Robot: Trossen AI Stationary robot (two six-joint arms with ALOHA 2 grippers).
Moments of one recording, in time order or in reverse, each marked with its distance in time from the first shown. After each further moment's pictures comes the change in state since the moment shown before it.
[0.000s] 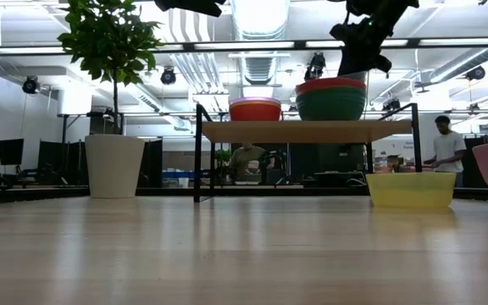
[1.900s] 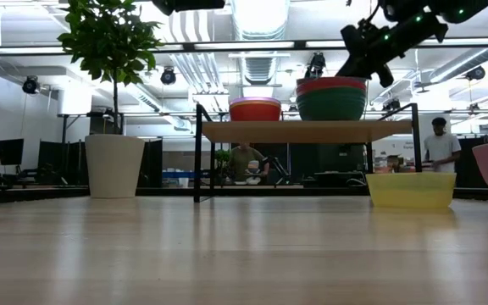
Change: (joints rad) left arm 0.006 -0.128 -0.306 0.475 0.054 0.262; right arm 0.097 -0.337 -0.666 0.834 0.052 0.105
